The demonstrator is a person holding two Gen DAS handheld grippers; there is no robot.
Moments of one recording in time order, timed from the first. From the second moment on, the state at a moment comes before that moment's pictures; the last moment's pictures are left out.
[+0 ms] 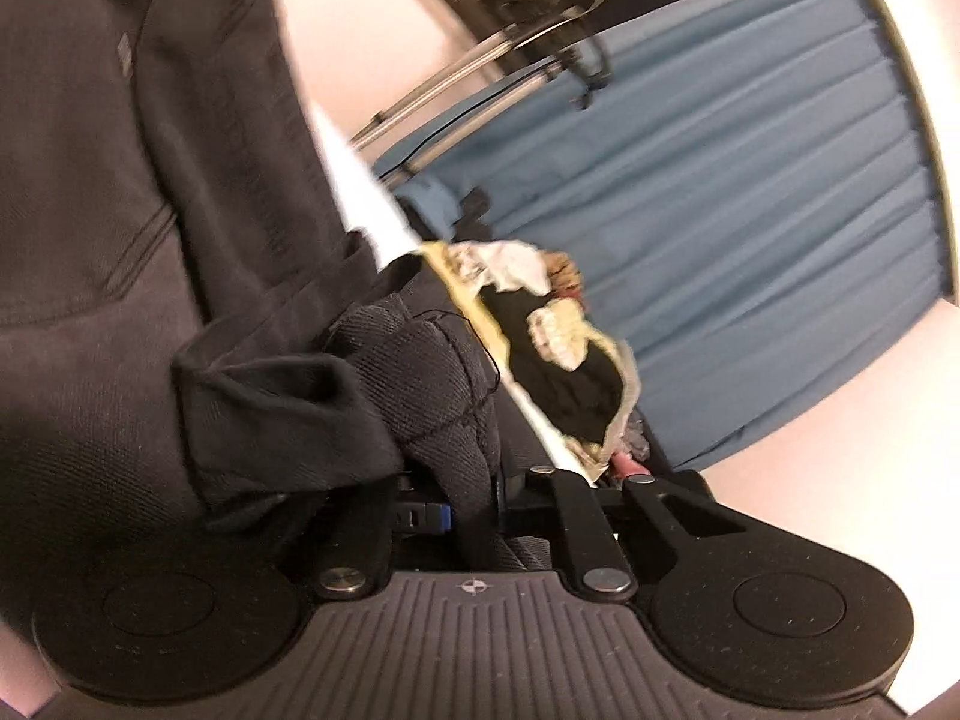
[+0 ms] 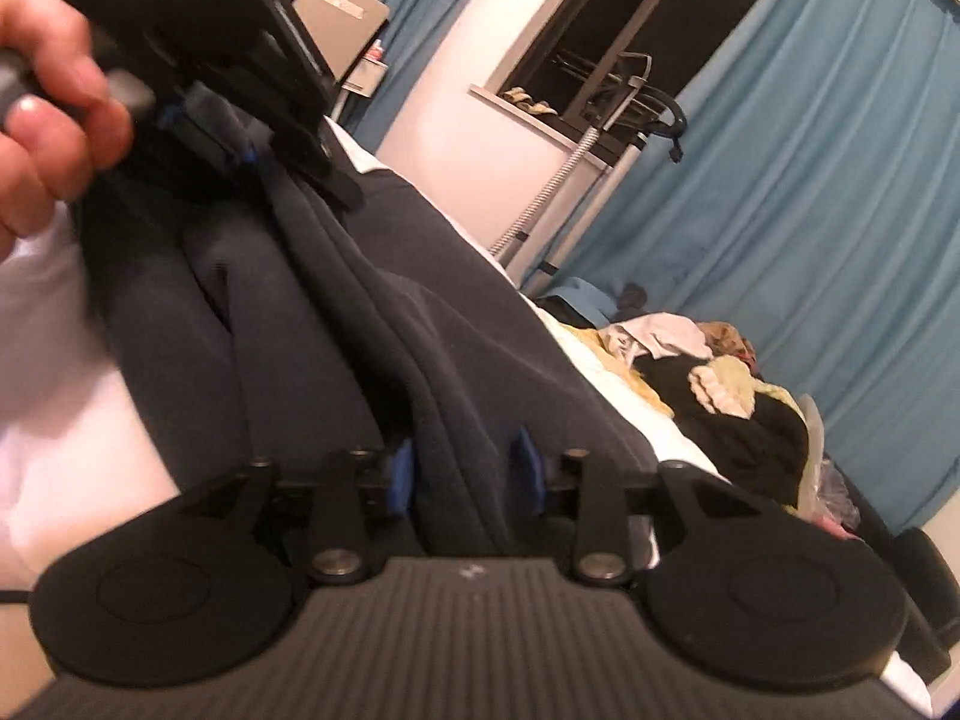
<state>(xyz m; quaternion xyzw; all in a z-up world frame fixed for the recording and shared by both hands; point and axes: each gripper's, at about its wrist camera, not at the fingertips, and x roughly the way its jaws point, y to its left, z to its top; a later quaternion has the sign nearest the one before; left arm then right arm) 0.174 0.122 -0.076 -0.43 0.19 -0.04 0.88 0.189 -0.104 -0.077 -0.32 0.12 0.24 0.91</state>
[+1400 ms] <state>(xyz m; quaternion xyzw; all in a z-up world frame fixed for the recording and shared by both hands) 0.065 0.108 -0.021 -0.24 0.17 0.06 0.95 0.198 -0.240 -0.043 0.22 0.23 0.19 0.93</state>
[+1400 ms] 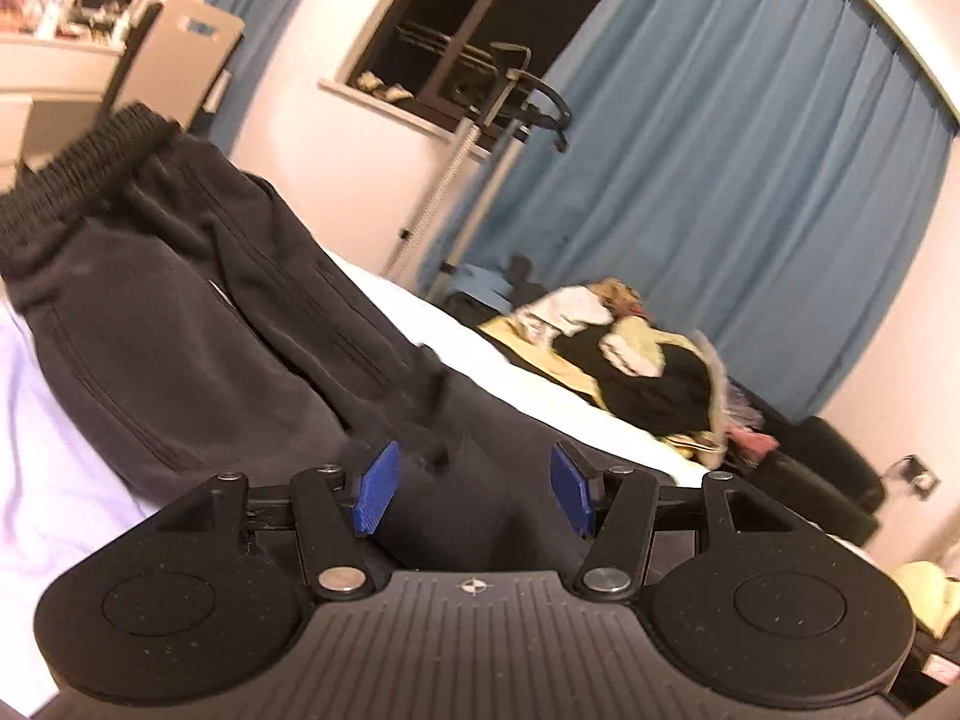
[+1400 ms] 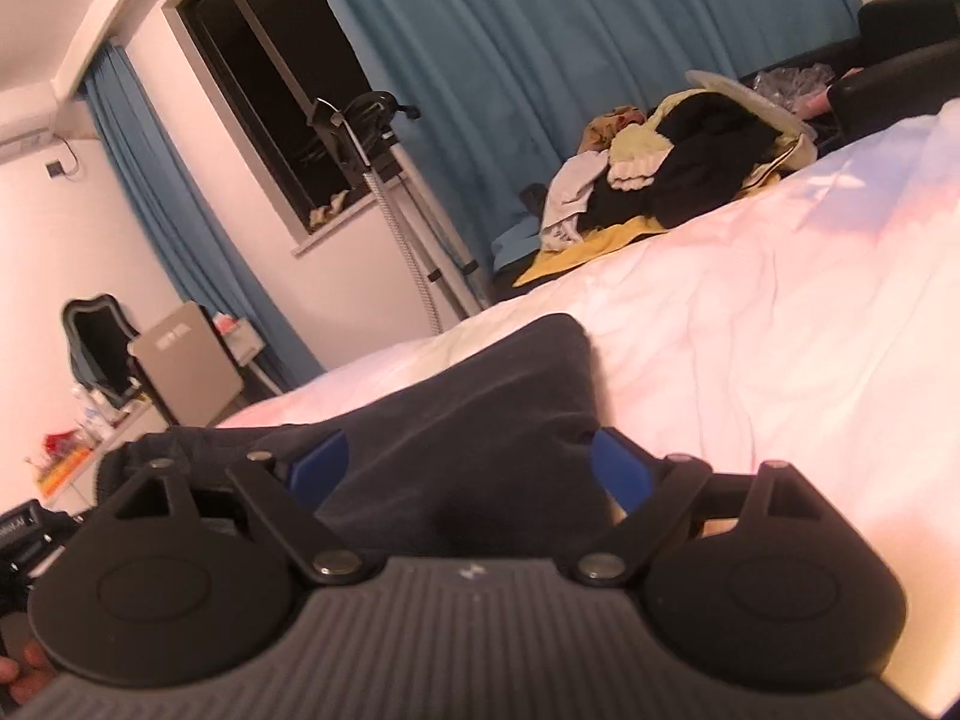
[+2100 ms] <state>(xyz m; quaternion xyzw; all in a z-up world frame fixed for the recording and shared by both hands) 0.130 0.093 -0.055 -0.08 0.30 0.13 0.94 0.248 -0.251 -0.103 0.46 0.24 0.33 0.79</state>
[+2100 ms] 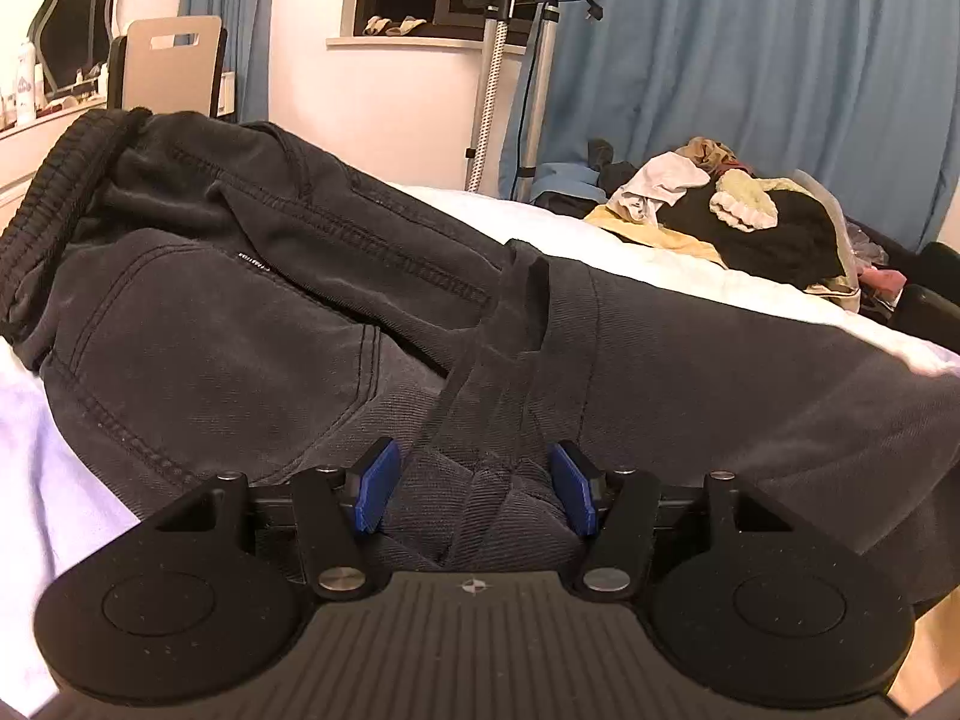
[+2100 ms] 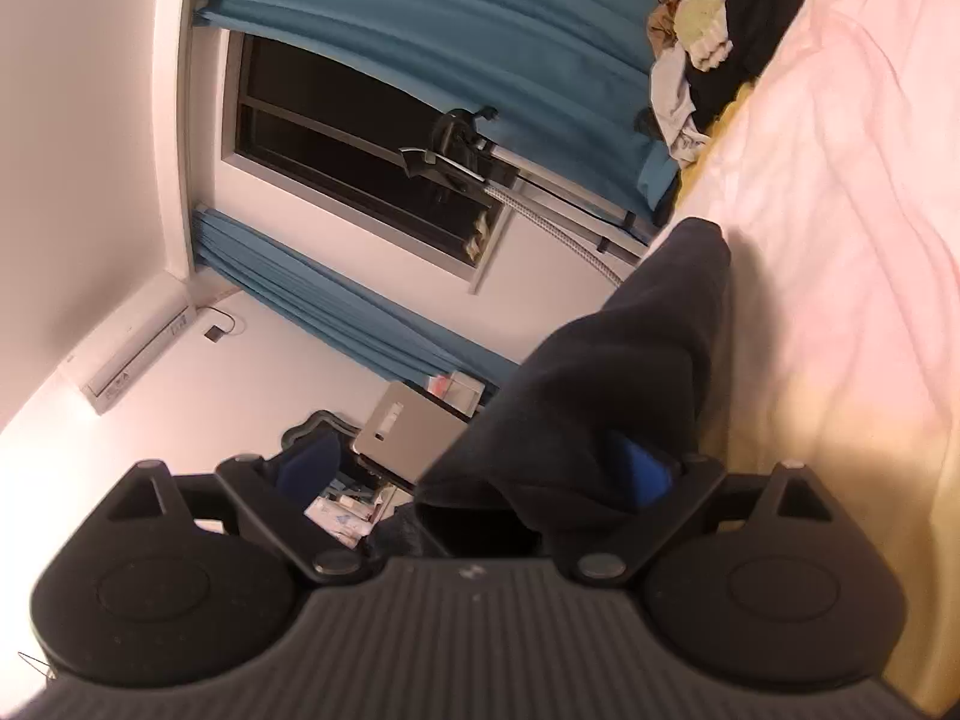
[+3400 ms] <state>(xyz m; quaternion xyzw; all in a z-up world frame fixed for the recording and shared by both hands) 0.090 0.000 0.008 -0.10 0.21 0.02 0.97 0.154 -0.355 0.016 0.37 0.17 0.19 0.89</state>
